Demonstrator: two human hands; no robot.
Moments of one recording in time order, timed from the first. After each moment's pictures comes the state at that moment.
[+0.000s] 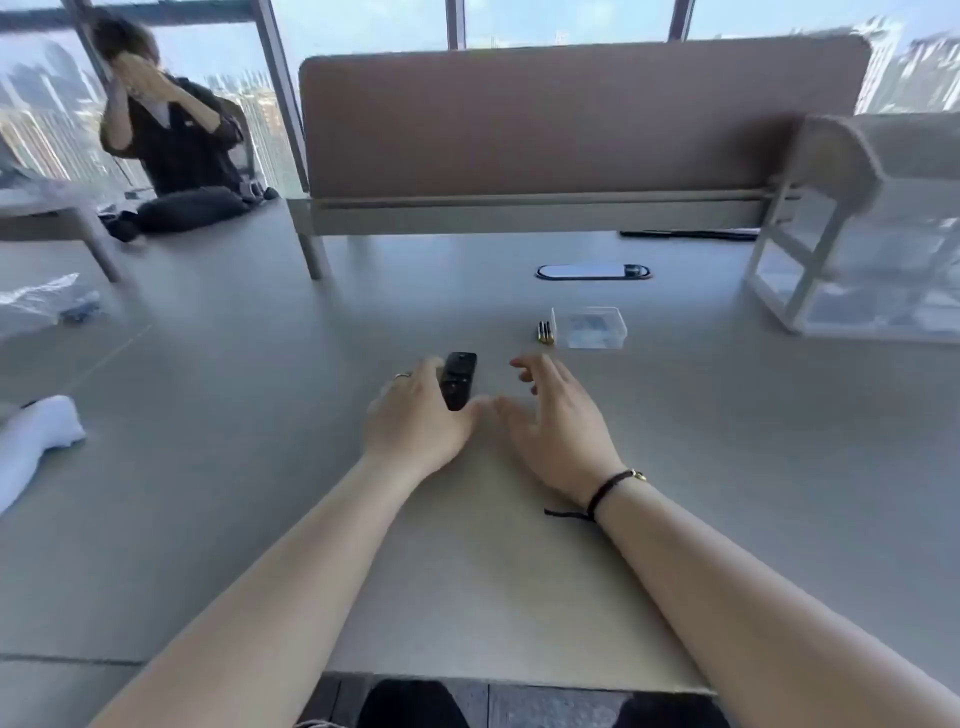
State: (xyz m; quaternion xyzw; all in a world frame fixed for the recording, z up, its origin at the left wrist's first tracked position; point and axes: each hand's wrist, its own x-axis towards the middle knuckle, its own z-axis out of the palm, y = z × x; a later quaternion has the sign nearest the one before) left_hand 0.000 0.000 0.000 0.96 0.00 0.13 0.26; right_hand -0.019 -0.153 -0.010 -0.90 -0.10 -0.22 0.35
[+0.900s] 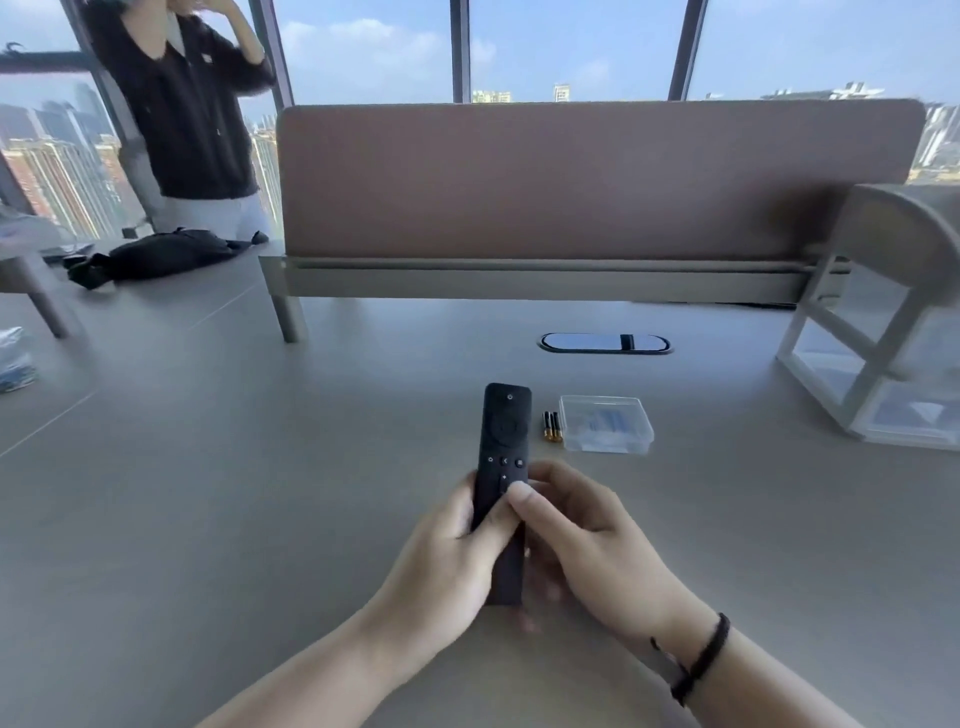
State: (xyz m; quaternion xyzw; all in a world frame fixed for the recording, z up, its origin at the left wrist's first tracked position) left_hand 0.004 -0.036 0.017 0.65 -0.12 -0.11 0.74; right_hand 0.008 -0.176 0.017 -0.71 -0.11 0.03 0.69
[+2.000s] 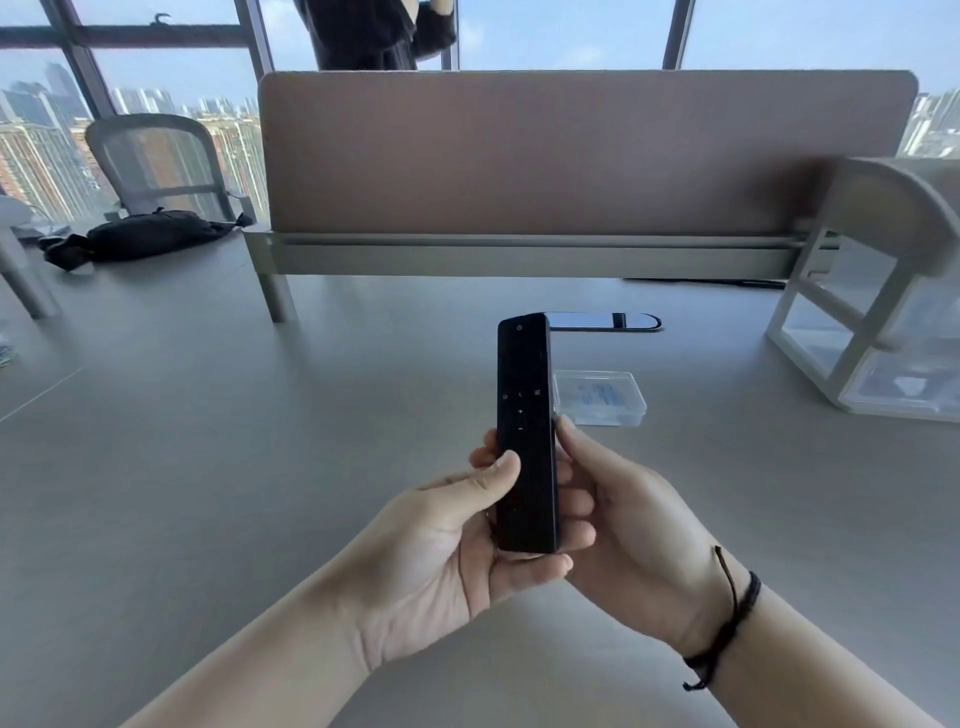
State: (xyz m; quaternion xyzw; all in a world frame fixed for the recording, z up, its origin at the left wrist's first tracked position) left_hand -0.003 -0.022 0.036 0.39 -0.10 -0.36 0.84; right_hand -0.002 -0.186 0.032 -0.48 -0.06 0.21 0.85
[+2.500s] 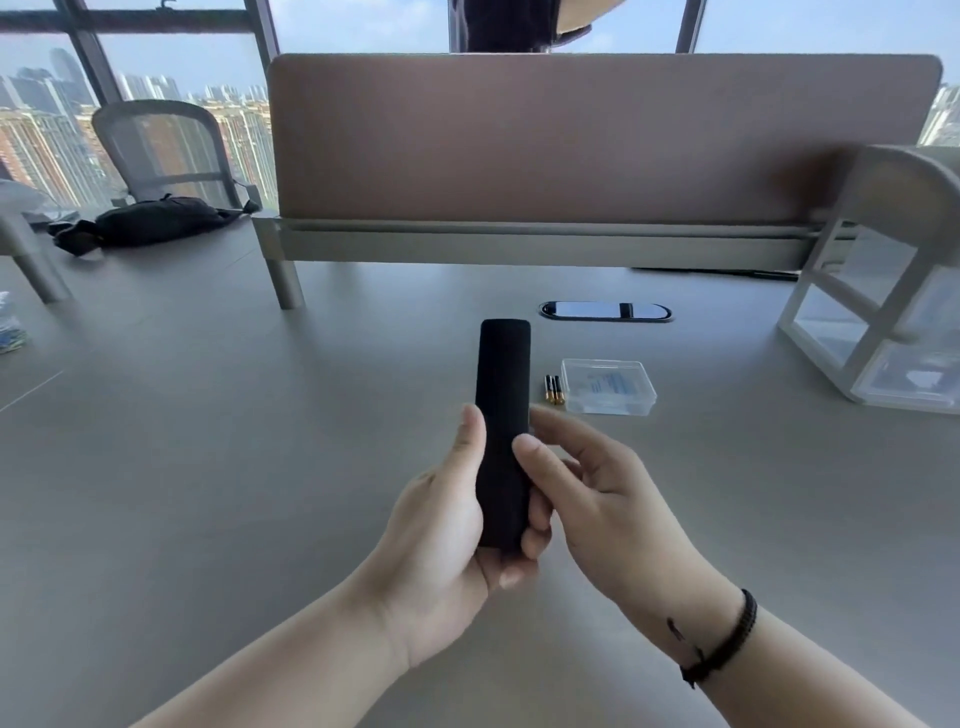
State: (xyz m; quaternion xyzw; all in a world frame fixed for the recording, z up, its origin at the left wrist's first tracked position) left_hand -0.012 -0.039 0.029 0.54 -0.03 -0.20 0.82; right_hand -0.015 -0.169 0.031 -0.72 -0.11 -0.02 0.69
